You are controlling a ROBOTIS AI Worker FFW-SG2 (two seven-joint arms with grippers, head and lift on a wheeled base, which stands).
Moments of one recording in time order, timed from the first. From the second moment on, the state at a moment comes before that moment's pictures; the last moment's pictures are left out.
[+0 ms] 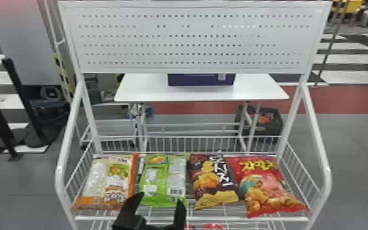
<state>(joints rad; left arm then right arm) 0.27 0.25 -0.43 -1.88 0.14 0.10 0.29 0.92 -0.28 -0.21 -2.09 -0.38 -0.40 0.14</state>
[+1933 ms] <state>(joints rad) 0.30 0.30 -0.35 -2.02 0.21 0.12 0.30 0.91 -0.29 -0.23 -2.08 -0.39 -0.40 0.14</state>
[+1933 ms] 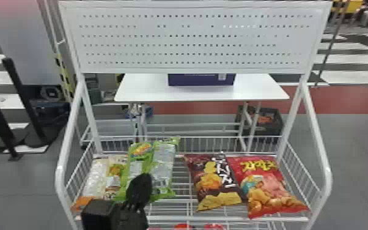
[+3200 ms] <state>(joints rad) 1.04 0.48 -0.05 -2.27 0.19 -0.49 0.29 0.89 -0.31 -0.21 -2.03 -0.40 -0.40 0.14</state>
